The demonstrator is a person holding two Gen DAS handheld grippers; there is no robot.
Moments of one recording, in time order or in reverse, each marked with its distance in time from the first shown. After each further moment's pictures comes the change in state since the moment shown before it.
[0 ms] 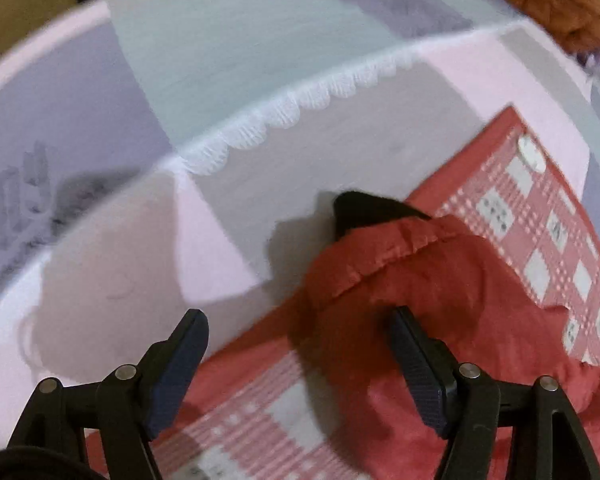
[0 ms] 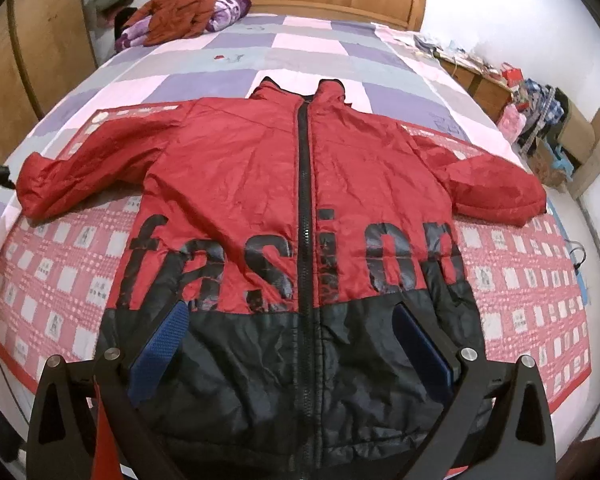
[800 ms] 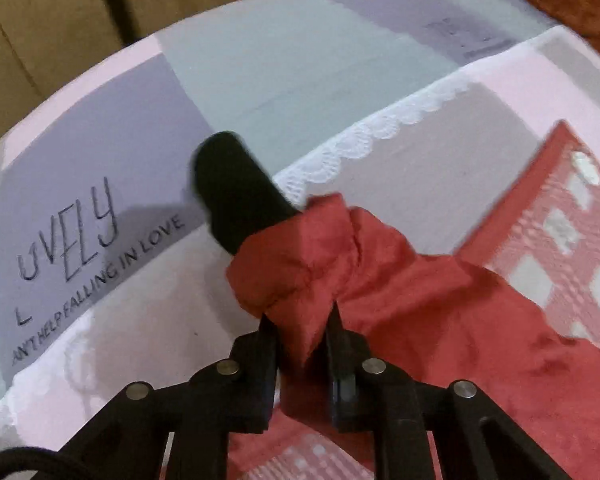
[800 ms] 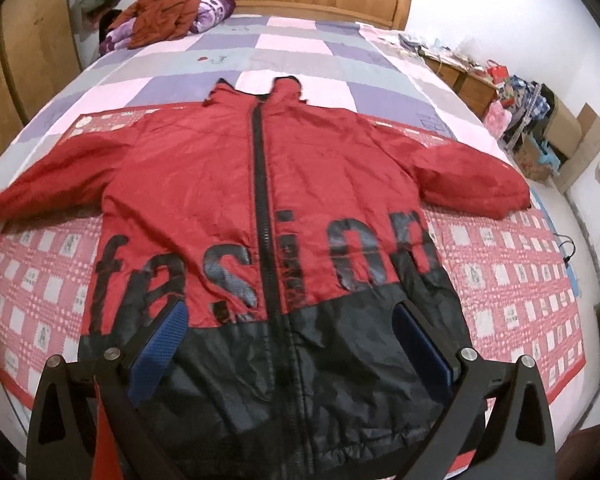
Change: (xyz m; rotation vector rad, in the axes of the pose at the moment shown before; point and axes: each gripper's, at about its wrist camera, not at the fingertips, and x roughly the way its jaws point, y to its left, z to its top) left arm -0.024 0.023 -0.022 0.041 -0.186 0.172; right arm 0.004 -0.008 0.003 0.059 0.009 -0.034
